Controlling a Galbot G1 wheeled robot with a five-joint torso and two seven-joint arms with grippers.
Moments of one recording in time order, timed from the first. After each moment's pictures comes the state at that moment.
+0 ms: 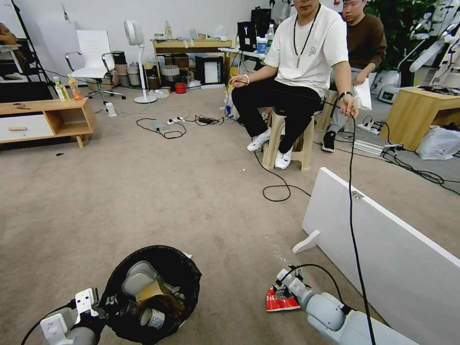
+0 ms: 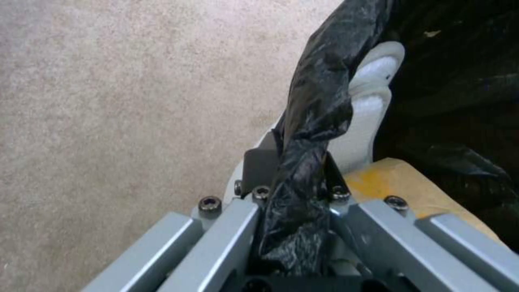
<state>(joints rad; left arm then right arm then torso) 1.57 -1.50 -0.89 -2.13 -0.51 0.67 -0.06 -0.74 0.89 -0.47 1.35 0.30 -0.34 0.16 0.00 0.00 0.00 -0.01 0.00</state>
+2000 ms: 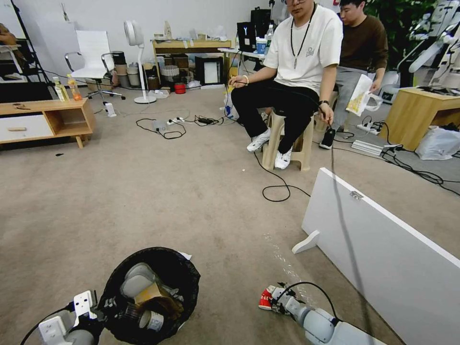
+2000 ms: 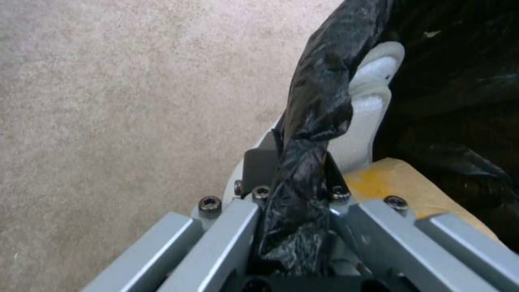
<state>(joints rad) 1.58 -1.51 -0.90 -2.13 -0.50 0.68 -0.06 -0.71 1.04 -0.55 0.98 0.21 -0.07 0.06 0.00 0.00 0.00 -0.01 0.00</state>
